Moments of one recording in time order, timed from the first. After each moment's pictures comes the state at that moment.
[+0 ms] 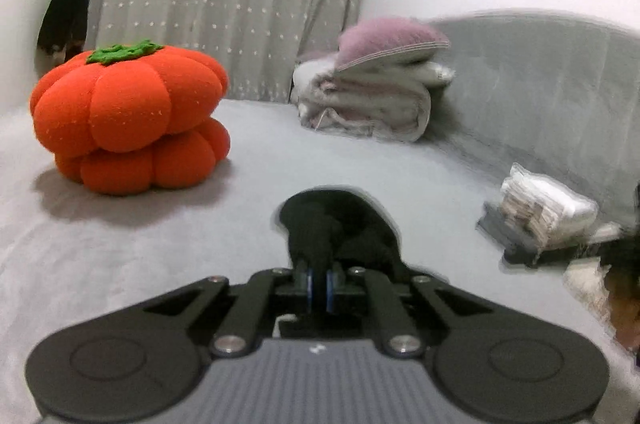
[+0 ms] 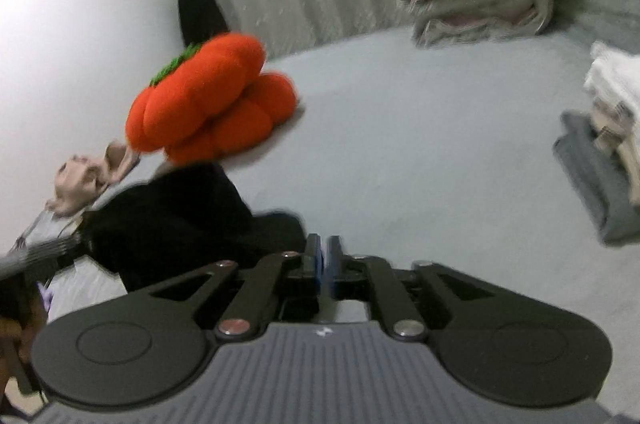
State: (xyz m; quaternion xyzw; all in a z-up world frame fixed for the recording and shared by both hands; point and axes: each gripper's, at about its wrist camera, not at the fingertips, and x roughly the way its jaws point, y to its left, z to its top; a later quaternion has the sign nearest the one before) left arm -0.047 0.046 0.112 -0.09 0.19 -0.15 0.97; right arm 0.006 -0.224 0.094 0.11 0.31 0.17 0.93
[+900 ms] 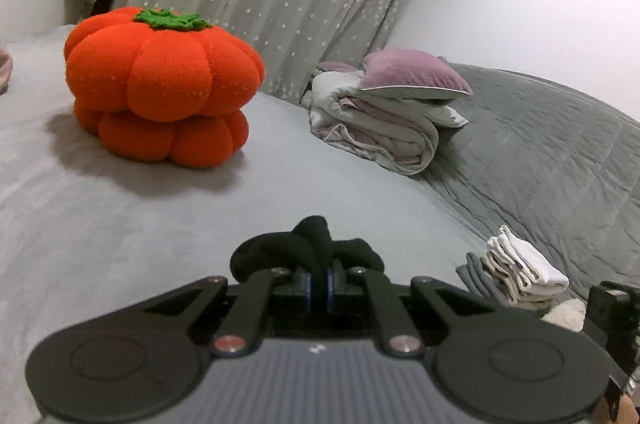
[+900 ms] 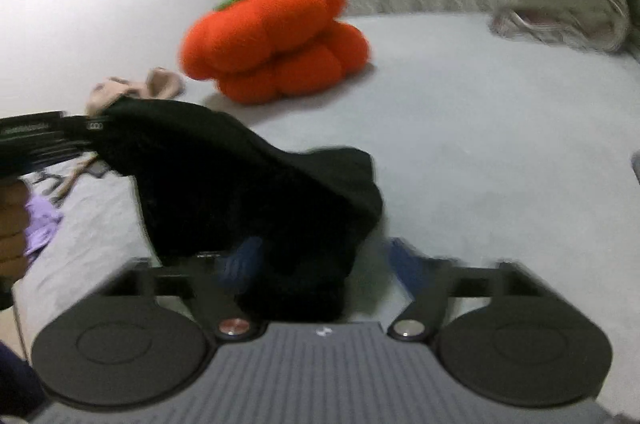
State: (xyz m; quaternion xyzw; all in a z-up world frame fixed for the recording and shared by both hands) left arm -0.048 0.083 0.108 -0.18 0.21 -0.14 0.95; right arm 0.000 -0.148 0.074 0.03 0.30 0.26 0.92
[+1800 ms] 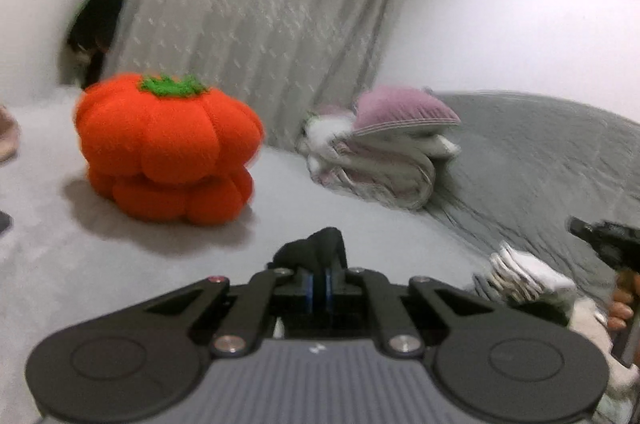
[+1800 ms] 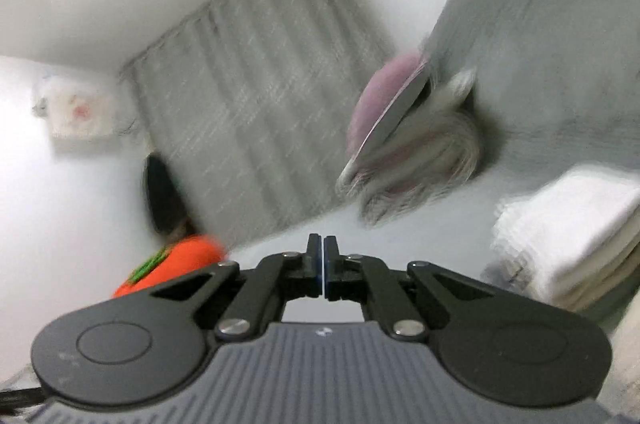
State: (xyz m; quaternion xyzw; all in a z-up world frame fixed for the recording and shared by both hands) left arm -0.082 0.117 0.132 -0.16 0.11 -0.10 0.98; right arm -0.039 -0.293 0.159 0.19 0.03 0.05 0.98
